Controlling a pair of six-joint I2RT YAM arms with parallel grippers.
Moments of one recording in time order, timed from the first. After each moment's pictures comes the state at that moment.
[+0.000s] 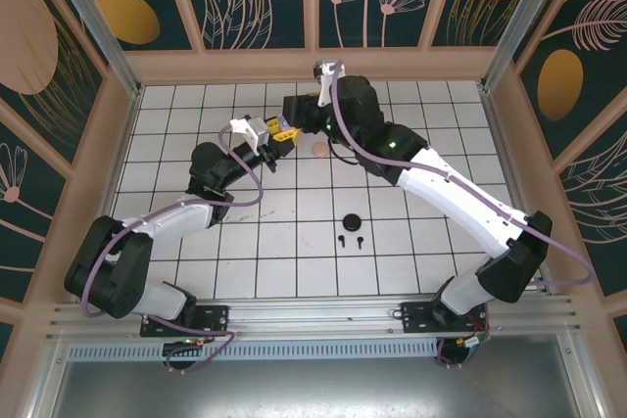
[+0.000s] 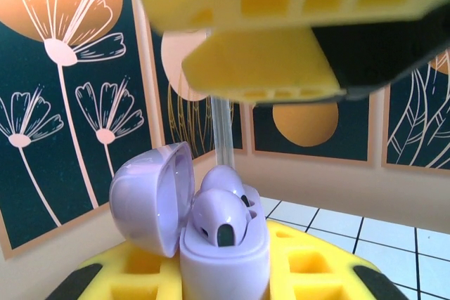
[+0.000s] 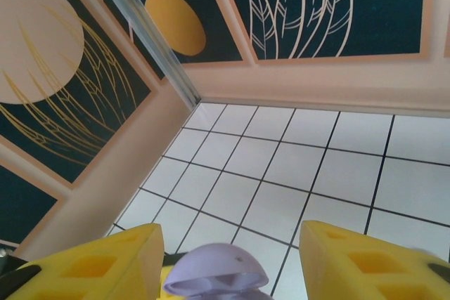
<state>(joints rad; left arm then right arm) -0.47 1.44 0.69 1.04 0.55 -0.08 0.83 1.50 1.58 -0.34 0.12 0.46</state>
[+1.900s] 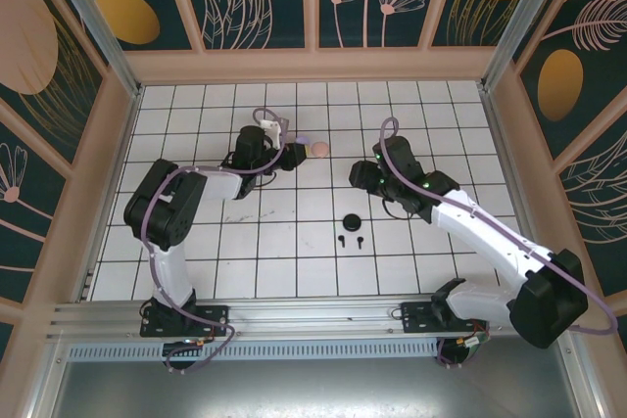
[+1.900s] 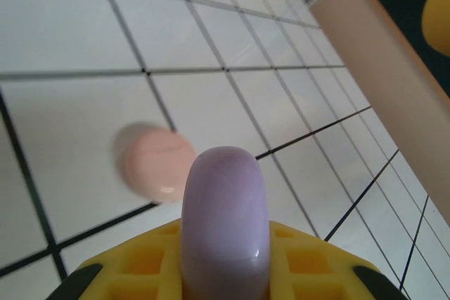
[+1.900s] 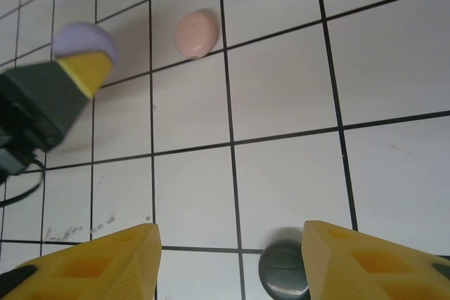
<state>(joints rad) -0.42 1.95 0.95 0.57 0.49 -0.56 0.63 1.19 0.92 -0.52 0.07 0.75</state>
